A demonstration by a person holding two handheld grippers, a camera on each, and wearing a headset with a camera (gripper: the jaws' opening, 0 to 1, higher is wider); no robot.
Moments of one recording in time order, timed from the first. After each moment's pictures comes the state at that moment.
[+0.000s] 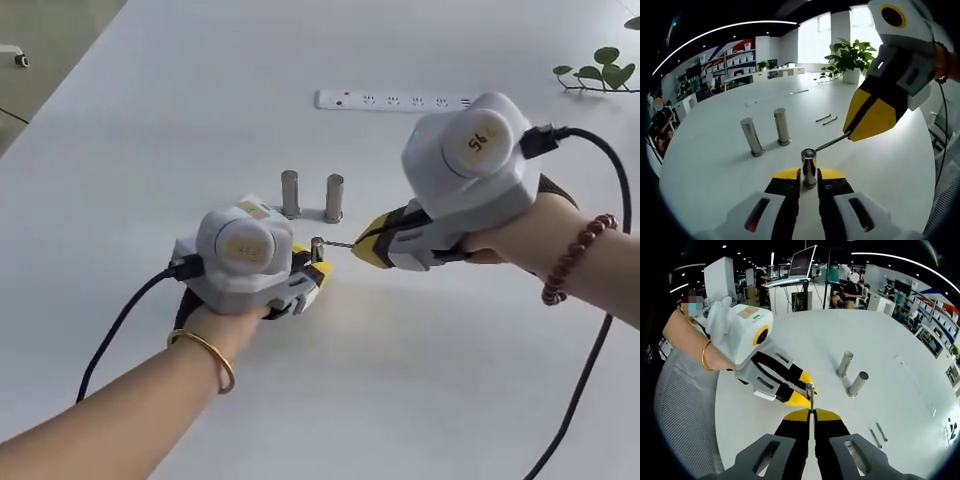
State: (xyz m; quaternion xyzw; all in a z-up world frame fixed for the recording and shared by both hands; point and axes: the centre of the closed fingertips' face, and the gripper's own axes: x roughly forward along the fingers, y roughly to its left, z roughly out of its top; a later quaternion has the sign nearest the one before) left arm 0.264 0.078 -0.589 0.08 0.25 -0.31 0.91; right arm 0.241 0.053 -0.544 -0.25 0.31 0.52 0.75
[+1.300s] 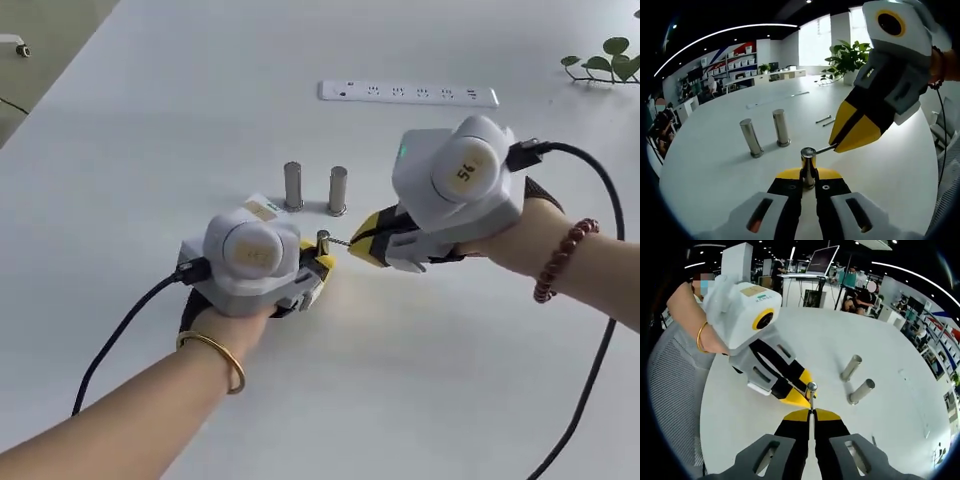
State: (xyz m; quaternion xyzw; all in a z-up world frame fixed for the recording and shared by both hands) left arm 0.265 0.075 -0.590 0.08 0.24 -0.31 0.92; right arm 0.244 0.060 -0.560 -0.32 0.26 0.55 0.72
